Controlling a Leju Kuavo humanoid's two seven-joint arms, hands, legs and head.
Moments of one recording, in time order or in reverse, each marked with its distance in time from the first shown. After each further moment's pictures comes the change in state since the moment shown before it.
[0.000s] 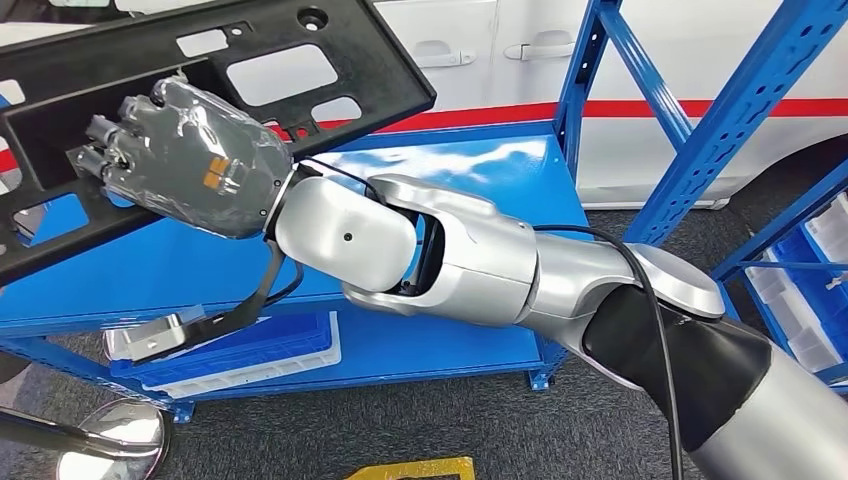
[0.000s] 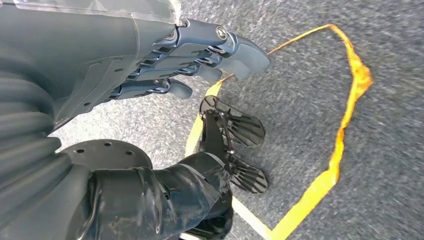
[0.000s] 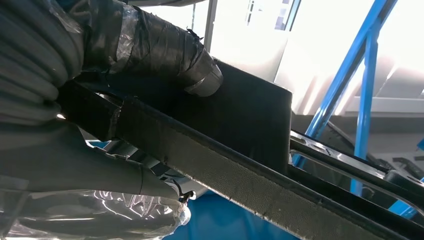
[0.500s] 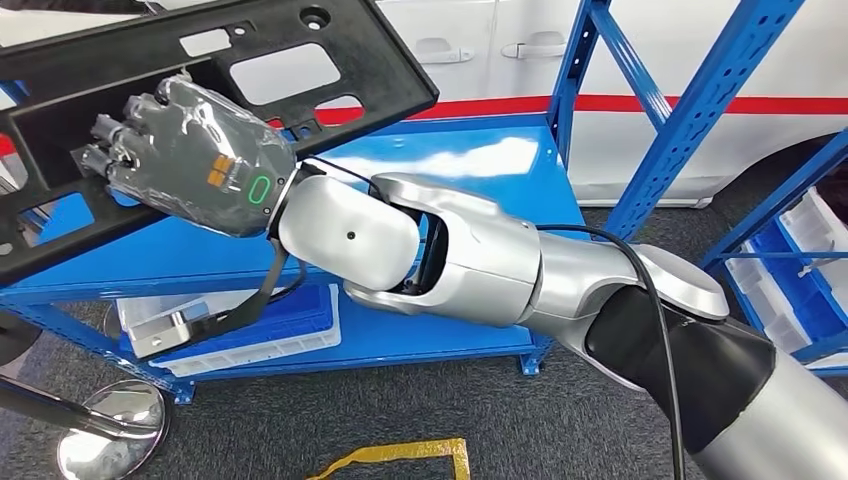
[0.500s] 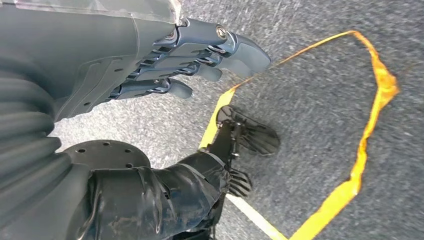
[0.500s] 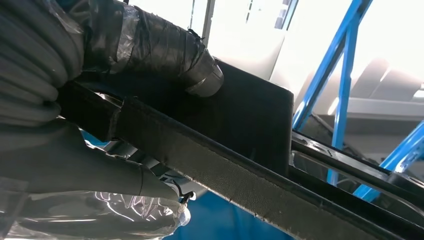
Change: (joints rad) left arm -0.008 0.000 0.000 0.000 0.000 0.001 0.010; right arm -0.004 -0.004 0.000 0.004 0.000 0.005 -0.006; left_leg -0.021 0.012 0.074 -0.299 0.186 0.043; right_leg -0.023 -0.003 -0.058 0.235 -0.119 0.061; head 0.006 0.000
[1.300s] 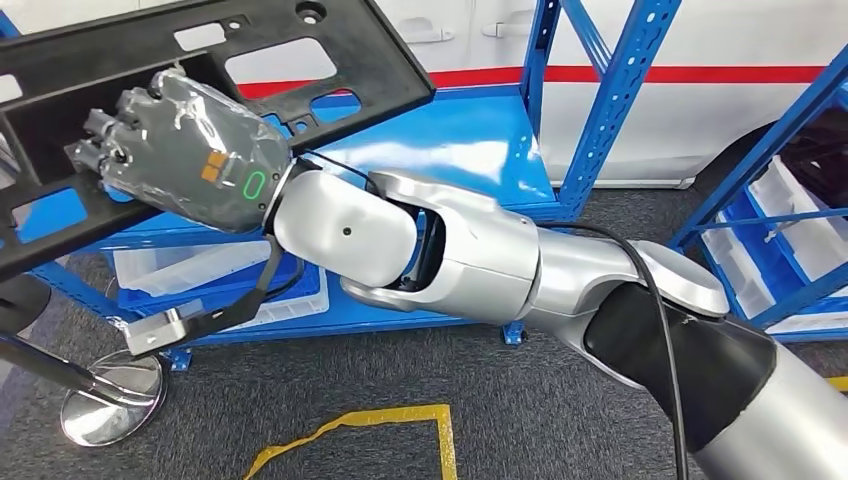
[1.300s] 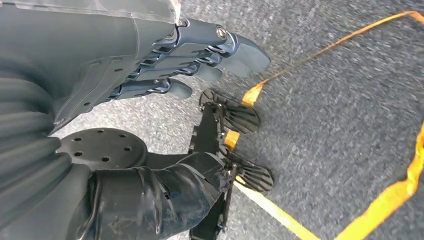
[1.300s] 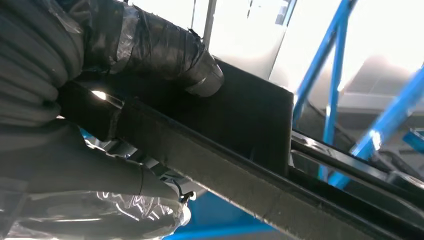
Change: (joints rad) left arm -0.006 -0.007 0.000 0.000 -0.018 -0.010 0.004; right arm -0.016 0.005 0.000 0.010 0.000 -0.002 -0.004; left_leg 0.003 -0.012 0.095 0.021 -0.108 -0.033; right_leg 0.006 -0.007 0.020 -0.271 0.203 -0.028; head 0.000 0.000
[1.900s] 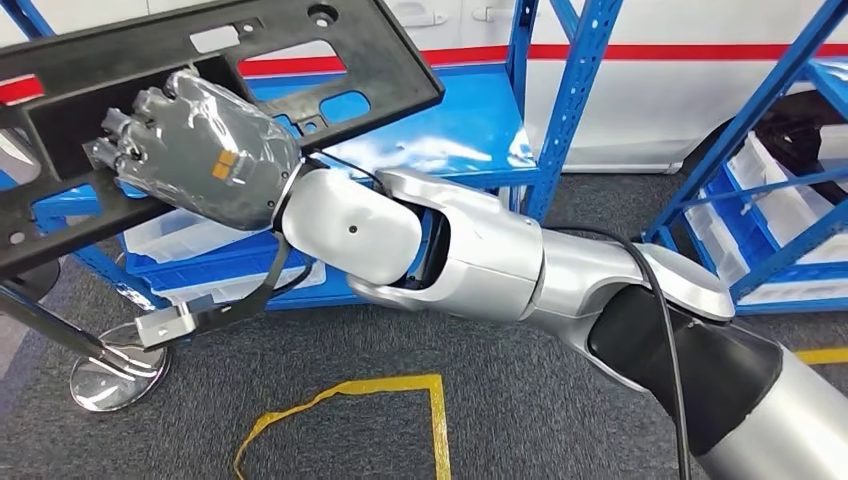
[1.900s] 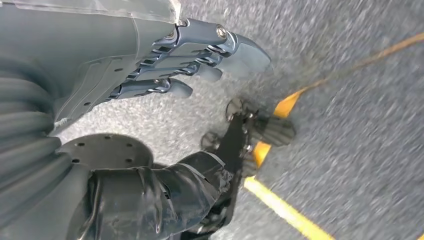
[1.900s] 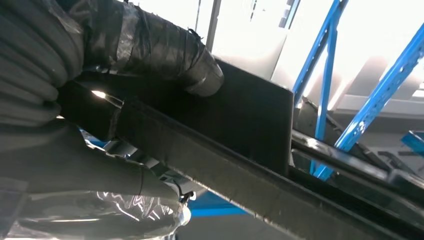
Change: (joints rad) left arm 0.005 -0.003 0.000 0.001 -0.002 0.003 0.001; right arm 0.005 0.000 0.000 0.013 0.000 0.002 0.001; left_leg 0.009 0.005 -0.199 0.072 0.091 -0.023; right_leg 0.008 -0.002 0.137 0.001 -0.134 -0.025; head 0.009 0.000
